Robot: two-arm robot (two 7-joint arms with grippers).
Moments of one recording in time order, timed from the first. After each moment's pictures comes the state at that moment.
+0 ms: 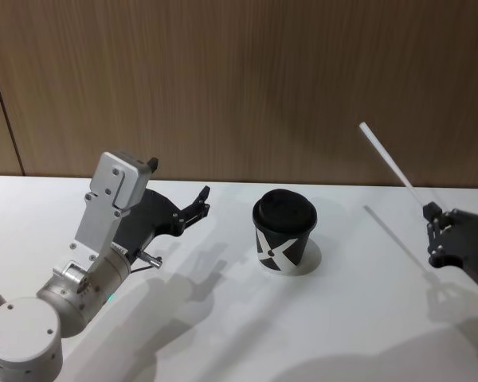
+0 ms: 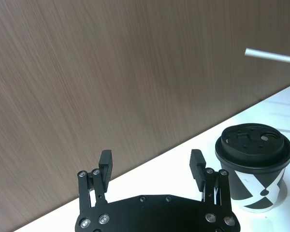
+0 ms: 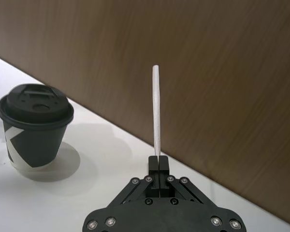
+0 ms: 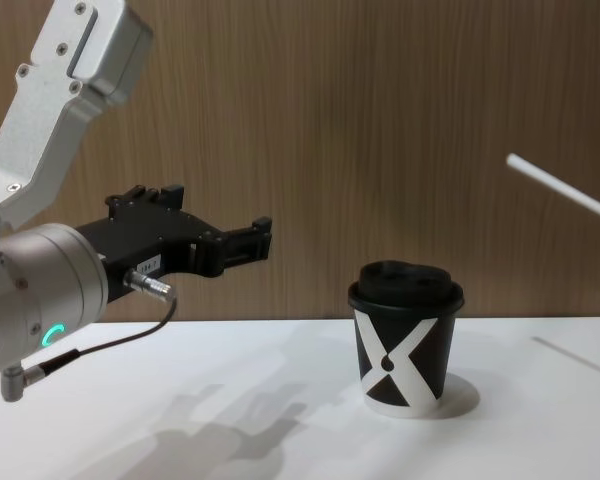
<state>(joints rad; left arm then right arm) -0.24 0.38 0.45 -1.63 -0.20 0.01 -0.01 0.03 0.48 -0.11 -1.68 0.09 0.03 0.27</state>
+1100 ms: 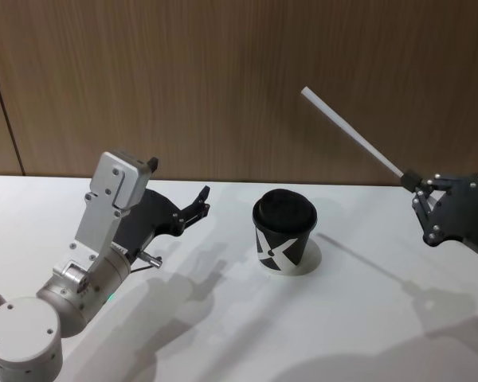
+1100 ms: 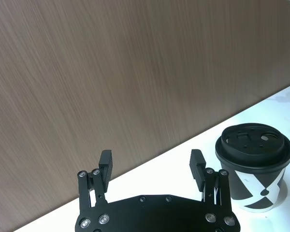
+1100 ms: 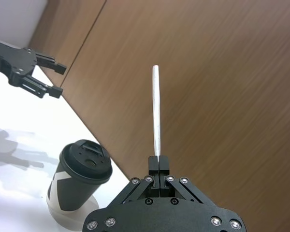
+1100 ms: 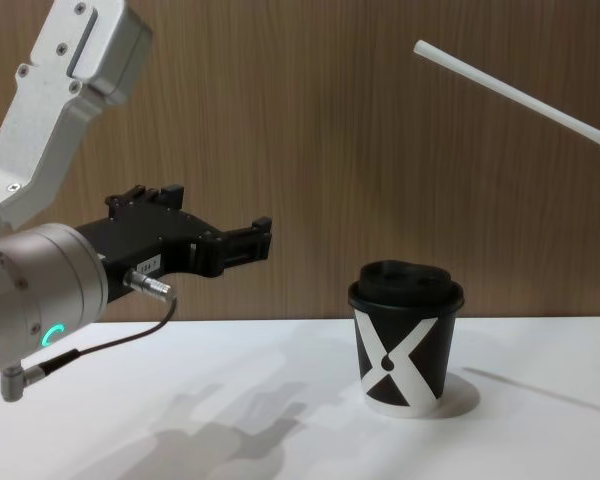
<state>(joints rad) -0.24 0.38 0.45 -1.63 -0.20 0.01 -0.01 0.16 0.60 -0.16 -1.60 0.17 -0.35 0.54</state>
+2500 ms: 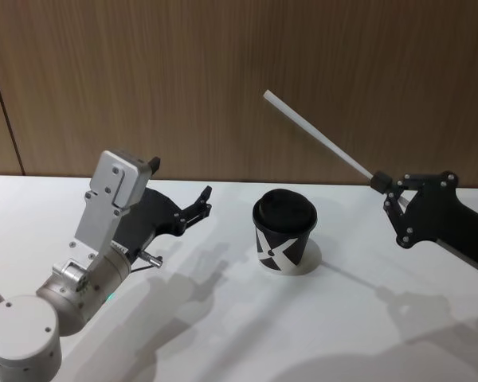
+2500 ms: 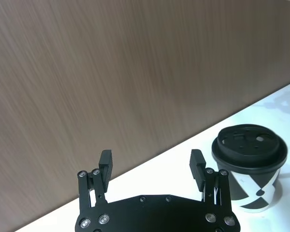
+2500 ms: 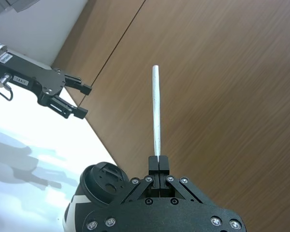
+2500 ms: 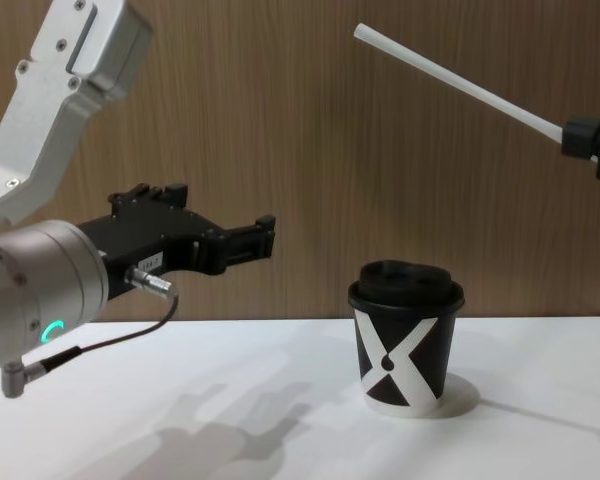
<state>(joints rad) -0.24 0.38 0.45 -1.63 -0.21 0.01 -0.03 0.21 0.59 -0.23 -1.57 0.19 -0.42 0.58</state>
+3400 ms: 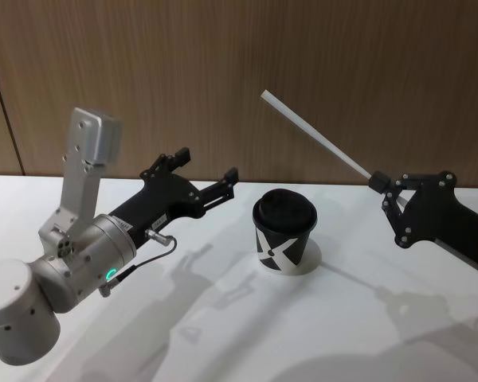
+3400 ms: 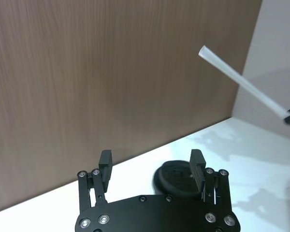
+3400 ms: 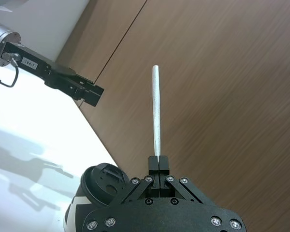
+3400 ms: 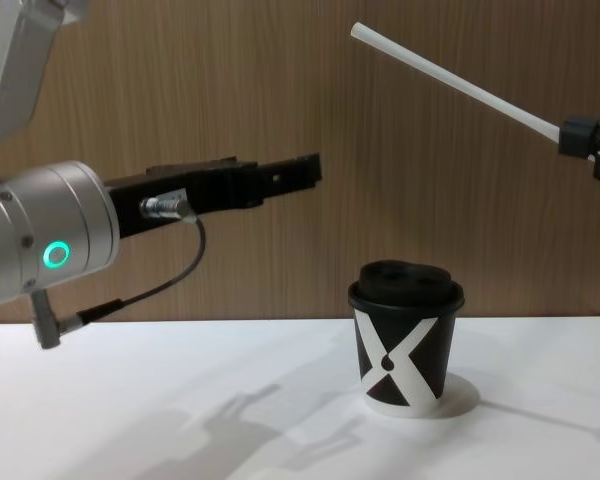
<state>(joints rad) -0.27 0.34 0.37 -1.65 -0.54 0.12 -0.28 0.22 0.59 -0.24 -1.57 0.19 -0.42 0.58</state>
